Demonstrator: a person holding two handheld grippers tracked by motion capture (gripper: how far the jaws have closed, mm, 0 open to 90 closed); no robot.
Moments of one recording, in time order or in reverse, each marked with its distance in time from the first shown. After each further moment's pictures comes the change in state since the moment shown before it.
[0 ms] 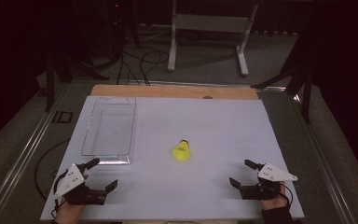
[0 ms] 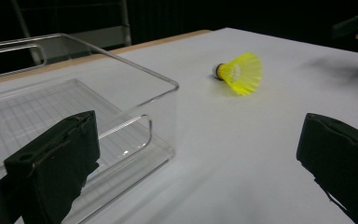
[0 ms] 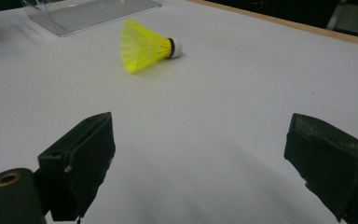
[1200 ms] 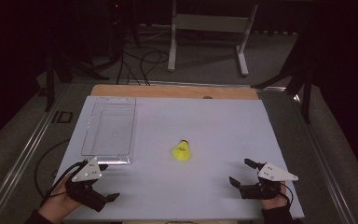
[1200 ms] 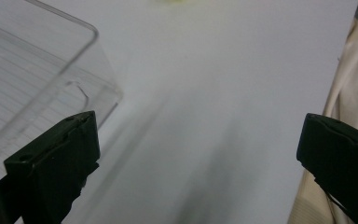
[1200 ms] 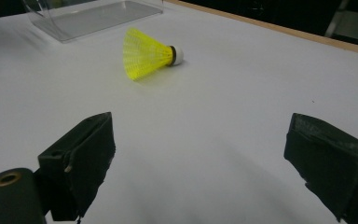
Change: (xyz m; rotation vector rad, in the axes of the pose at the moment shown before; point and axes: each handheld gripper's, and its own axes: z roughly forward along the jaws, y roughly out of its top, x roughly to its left) left arm -0.010 0.053 0.011 0.530 -0.224 0.158; right arm 0.001 0.005 -0.001 -0.018 0.005 -0.005
